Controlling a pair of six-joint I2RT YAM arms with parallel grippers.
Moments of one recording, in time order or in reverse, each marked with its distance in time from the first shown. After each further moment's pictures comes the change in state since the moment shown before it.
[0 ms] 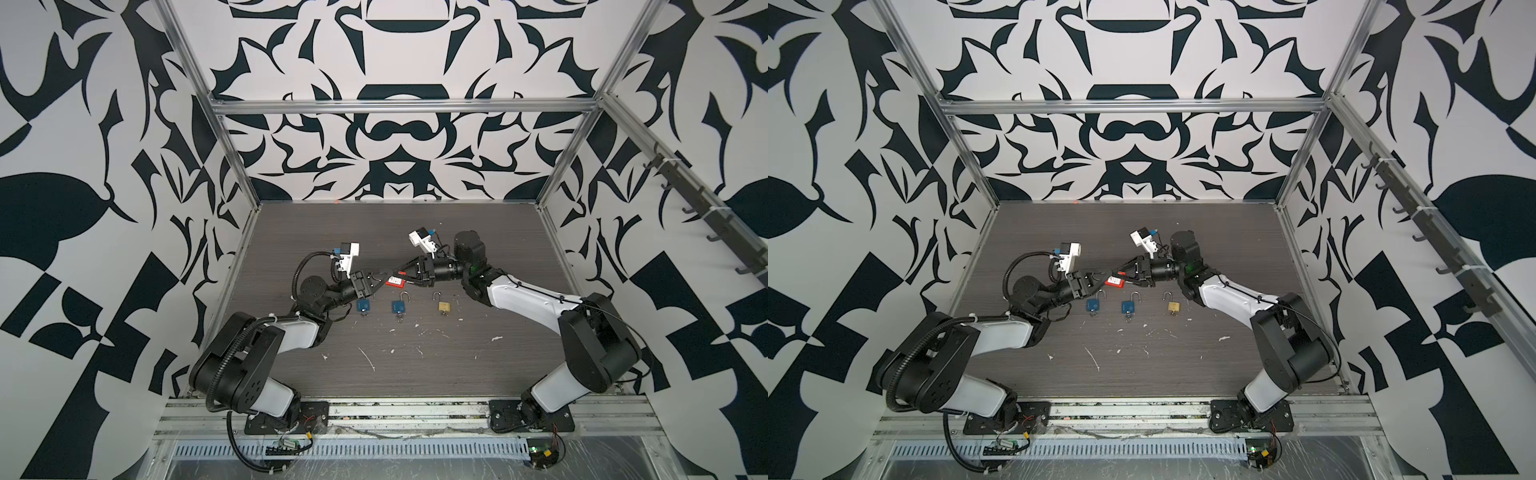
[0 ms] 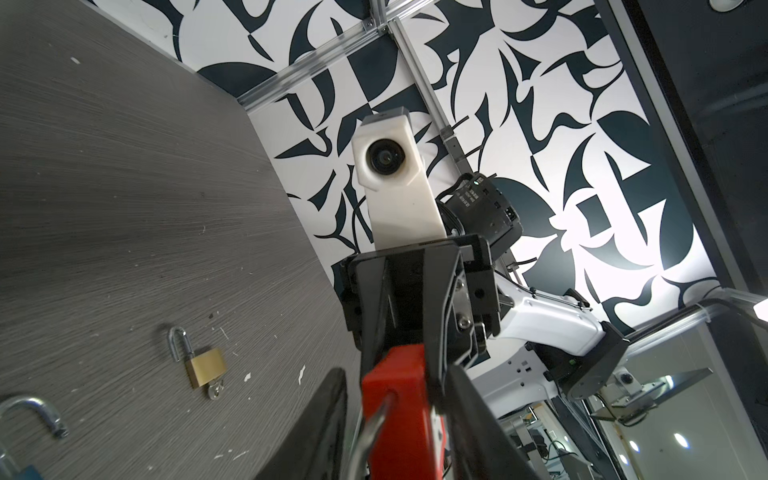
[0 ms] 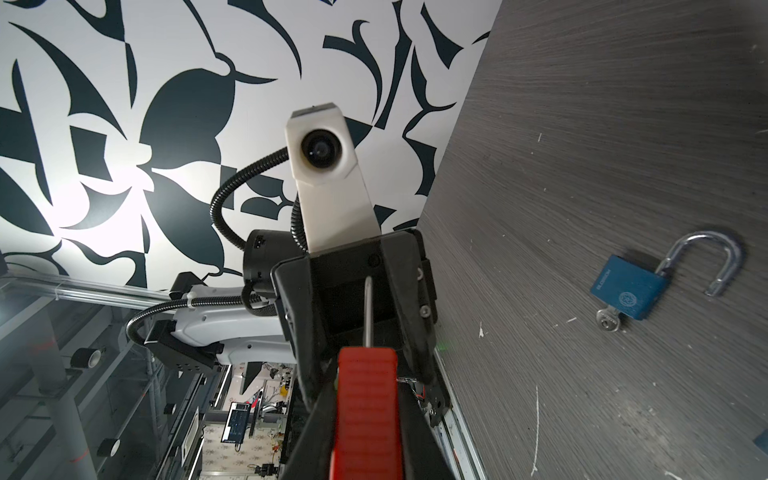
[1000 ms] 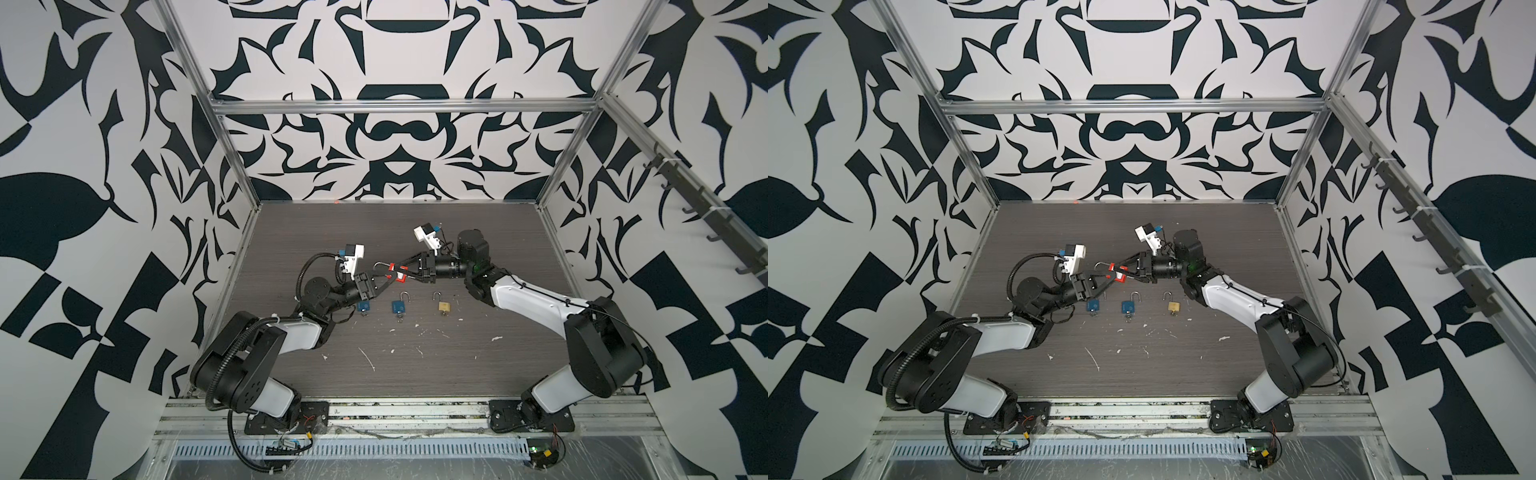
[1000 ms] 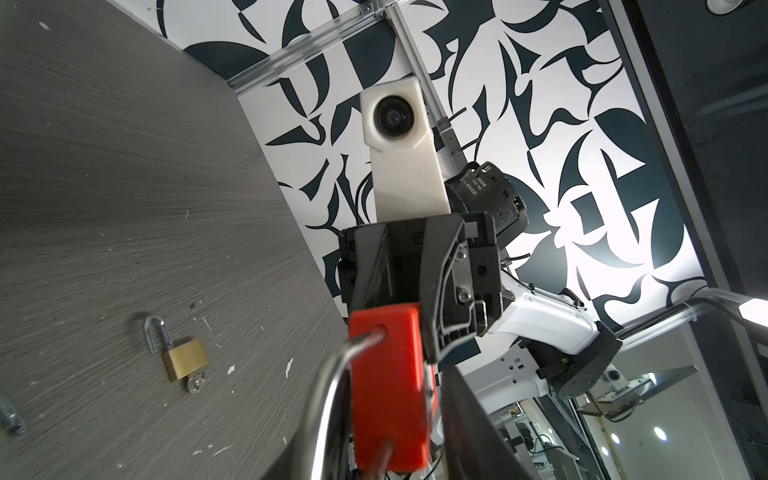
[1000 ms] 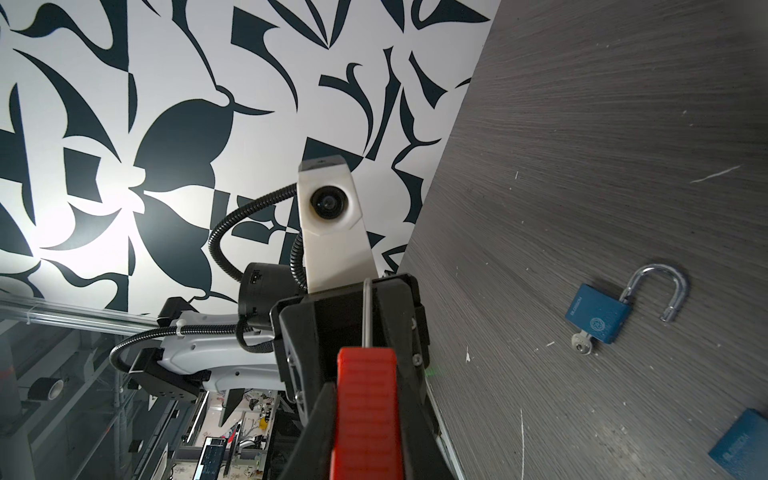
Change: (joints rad) left arm -0.028 0.005 -0.001 0.002 -0.020 -0.019; right arm -0.013 -0.023 0.000 0.006 0.071 -0.003
